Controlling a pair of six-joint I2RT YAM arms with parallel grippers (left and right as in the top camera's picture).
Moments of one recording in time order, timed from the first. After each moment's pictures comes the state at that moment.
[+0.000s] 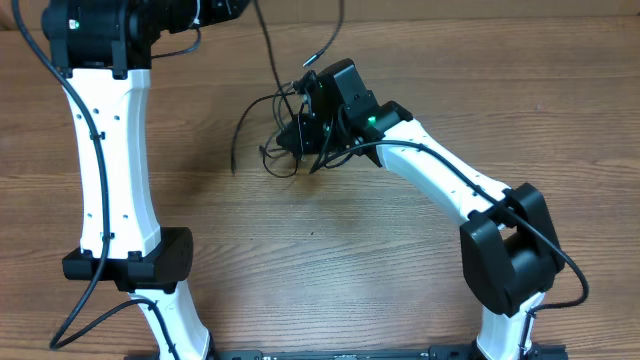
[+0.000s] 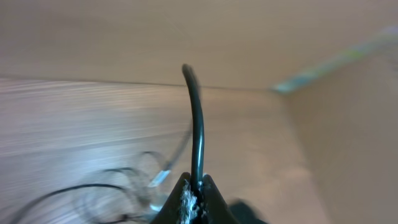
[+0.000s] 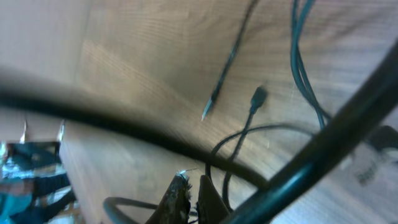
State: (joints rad) left arm -0.06 2.04 2.67 -1.24 0.55 -0.37; right arm 0.57 1.98 1.56 -0.47 -0.57 0.47
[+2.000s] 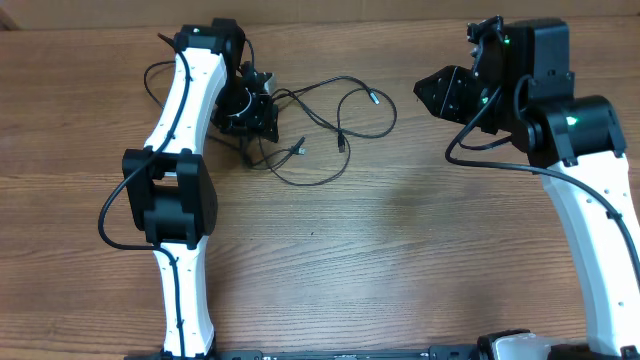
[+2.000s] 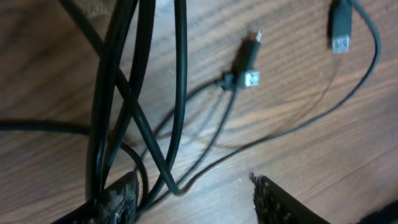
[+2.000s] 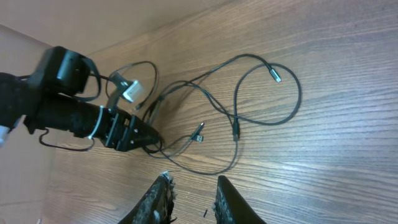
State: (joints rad) left arm -0.11 2.36 2.19 -1.47 0.31 0.13; right arm 0.17 1.49 1.62 -0.92 -0.39 0.44
